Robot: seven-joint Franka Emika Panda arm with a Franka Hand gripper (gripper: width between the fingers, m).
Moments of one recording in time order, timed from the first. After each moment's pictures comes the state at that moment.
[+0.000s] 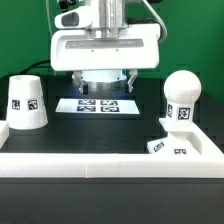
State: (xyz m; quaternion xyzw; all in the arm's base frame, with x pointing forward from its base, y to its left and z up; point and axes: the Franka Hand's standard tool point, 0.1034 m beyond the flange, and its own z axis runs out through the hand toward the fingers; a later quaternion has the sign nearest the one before) arm 0.493 -0.019 0.085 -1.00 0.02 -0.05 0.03
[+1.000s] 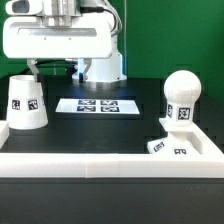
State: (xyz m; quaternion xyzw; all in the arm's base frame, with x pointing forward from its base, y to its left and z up) arm 0.468 -0.106 0.101 -1.00 0.02 -0.04 0.01
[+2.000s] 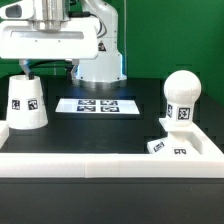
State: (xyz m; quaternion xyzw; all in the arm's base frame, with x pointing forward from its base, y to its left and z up) arm 0.418 -0.131 0.086 -1.00 0.00 -0.02 0.01
